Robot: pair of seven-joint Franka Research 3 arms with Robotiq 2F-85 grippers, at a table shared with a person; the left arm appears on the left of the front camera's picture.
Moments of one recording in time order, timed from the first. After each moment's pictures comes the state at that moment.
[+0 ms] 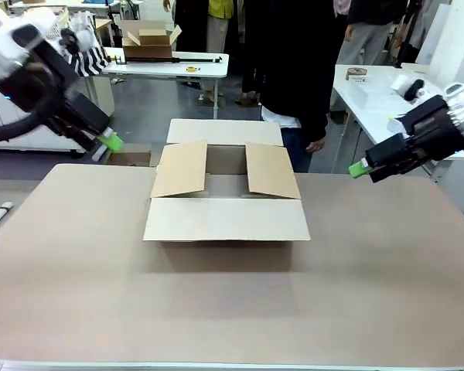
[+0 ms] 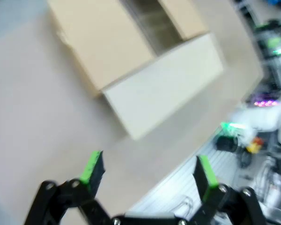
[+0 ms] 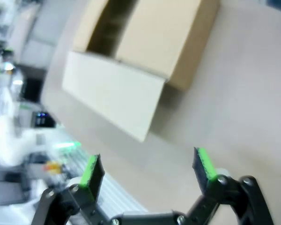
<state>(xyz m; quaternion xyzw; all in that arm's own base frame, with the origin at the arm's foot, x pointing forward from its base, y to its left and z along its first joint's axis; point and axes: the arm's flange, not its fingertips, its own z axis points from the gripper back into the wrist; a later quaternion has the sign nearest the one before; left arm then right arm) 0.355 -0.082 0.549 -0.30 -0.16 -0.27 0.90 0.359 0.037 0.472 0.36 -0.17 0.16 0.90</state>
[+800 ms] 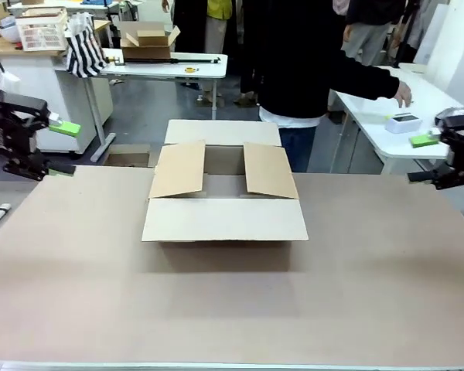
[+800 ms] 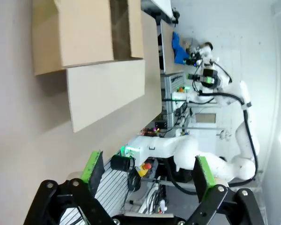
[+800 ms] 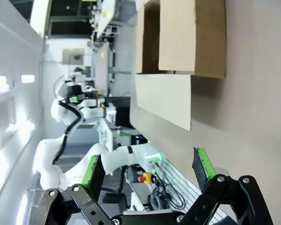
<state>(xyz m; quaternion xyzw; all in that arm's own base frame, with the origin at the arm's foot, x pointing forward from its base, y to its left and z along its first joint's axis) 0.346 -0.001 0.480 -0.56 -0.11 -0.06 0.82 0.356 -0.057 0.452 0.56 -0.11 -0.01 0.82</state>
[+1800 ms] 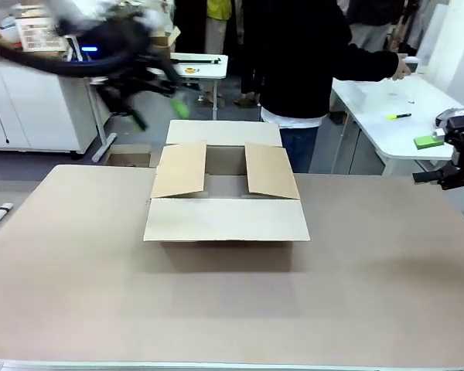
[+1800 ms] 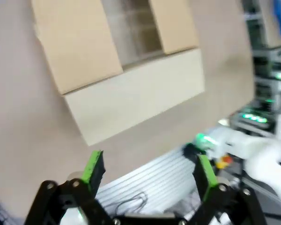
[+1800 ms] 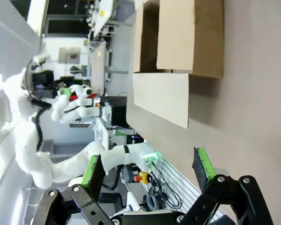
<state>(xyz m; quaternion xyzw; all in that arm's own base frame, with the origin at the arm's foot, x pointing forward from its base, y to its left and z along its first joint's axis) 0.415 -0.225 0.593 -0.22 -0.05 -0.16 0.96 0.352 -0.062 0.456 0.55 -0.11 0.00 0.83</state>
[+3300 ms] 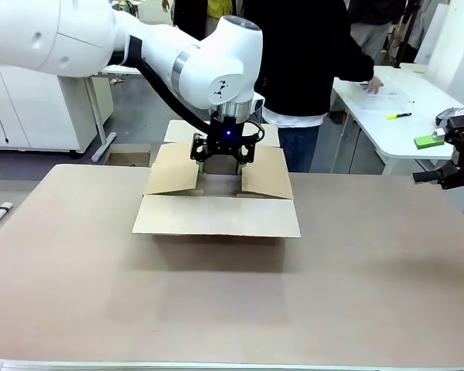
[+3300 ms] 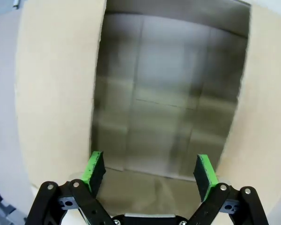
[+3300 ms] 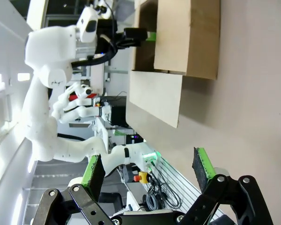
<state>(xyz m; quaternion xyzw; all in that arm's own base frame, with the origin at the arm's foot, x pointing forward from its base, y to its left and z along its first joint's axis) 0.546 -0.394 0.416 0.06 -0.08 0.03 0.99 0.352 -0.062 0.456 0.55 -0.11 0.00 0.83</state>
